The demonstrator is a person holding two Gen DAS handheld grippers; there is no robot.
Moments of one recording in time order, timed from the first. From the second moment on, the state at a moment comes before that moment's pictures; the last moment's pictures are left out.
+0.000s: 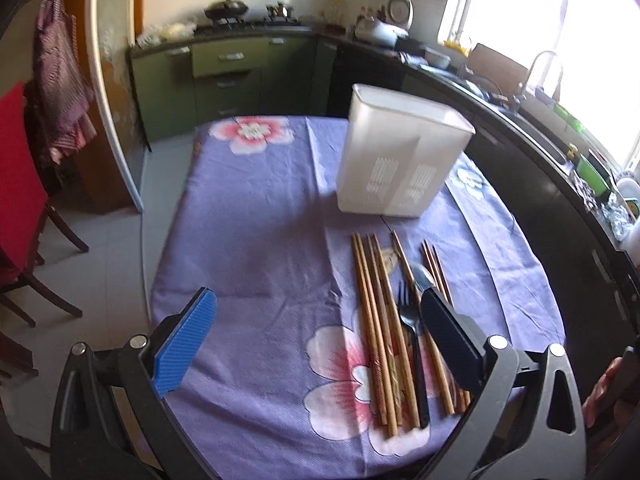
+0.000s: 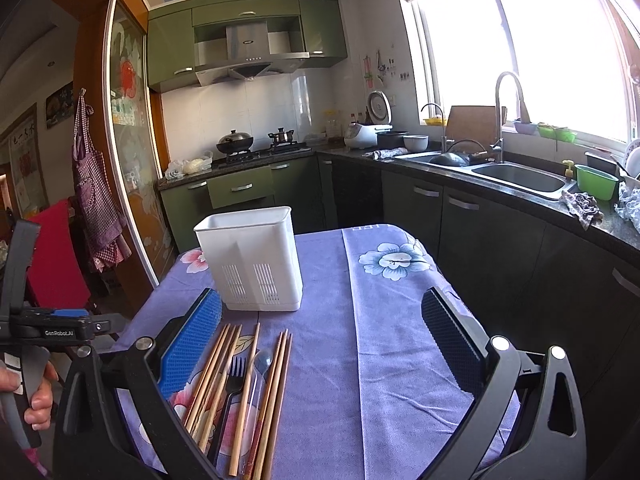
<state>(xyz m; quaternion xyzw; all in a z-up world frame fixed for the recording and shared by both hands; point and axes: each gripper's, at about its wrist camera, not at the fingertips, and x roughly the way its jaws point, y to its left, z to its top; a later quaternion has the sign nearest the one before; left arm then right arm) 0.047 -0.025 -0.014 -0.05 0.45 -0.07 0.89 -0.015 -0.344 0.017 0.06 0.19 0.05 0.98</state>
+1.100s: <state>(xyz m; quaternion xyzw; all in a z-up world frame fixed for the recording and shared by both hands) 0.106 -0.140 -0.124 -0.01 0.67 -0.09 0.74 -0.008 -0.368 -0.009 0.07 0.23 0.06 0.97</state>
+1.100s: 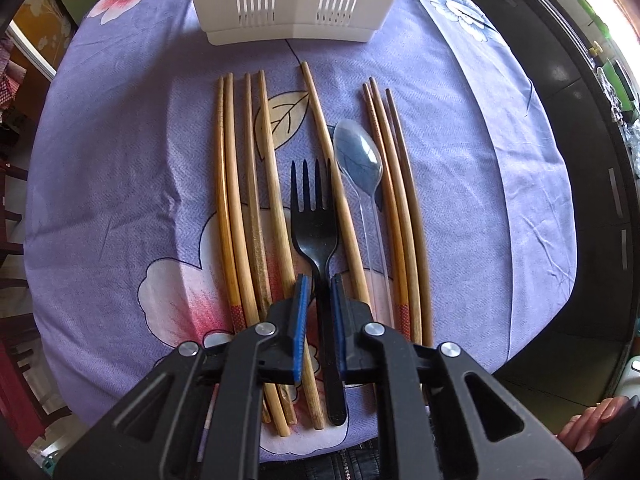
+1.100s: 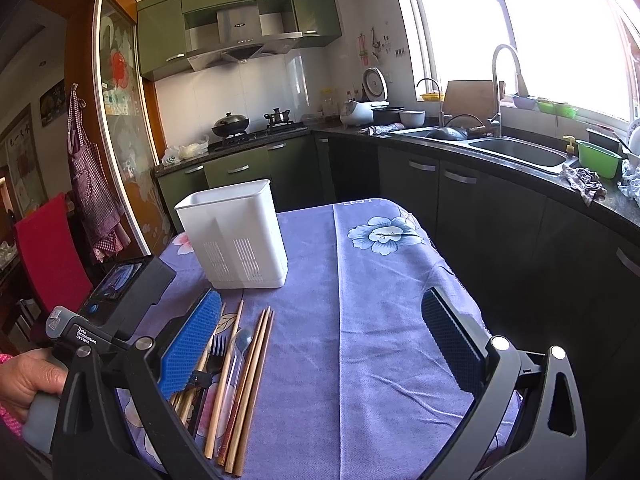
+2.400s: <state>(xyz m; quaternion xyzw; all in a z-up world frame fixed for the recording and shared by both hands) 0.083 -0.079 -0.038 -0.05 0.53 -0.11 0.84 0.163 -0.247 -0.129 0.01 0.62 0.21 0.76</state>
